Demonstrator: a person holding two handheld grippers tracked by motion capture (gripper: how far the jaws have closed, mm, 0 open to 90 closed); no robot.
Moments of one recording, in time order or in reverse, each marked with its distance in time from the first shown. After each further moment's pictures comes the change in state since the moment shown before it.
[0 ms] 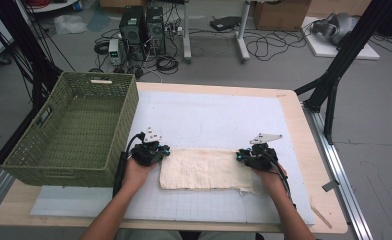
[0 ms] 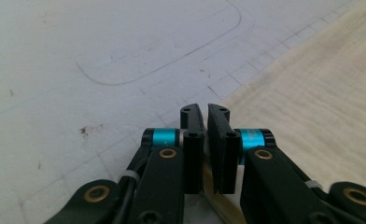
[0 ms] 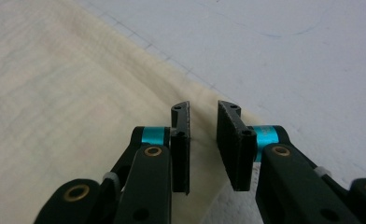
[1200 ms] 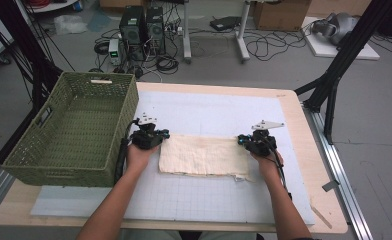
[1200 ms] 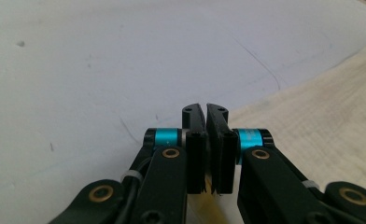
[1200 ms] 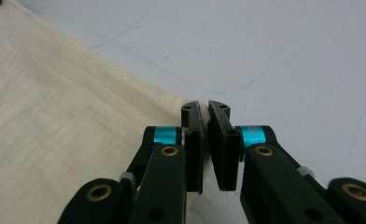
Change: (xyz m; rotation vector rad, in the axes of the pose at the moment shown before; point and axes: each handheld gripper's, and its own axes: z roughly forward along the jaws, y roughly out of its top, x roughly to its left) left arm 0.036 0.029 0.024 -0.123 -0.023 -0.132; right arm -0.027 0.027 0.018 -0.095 -0.071 0.062
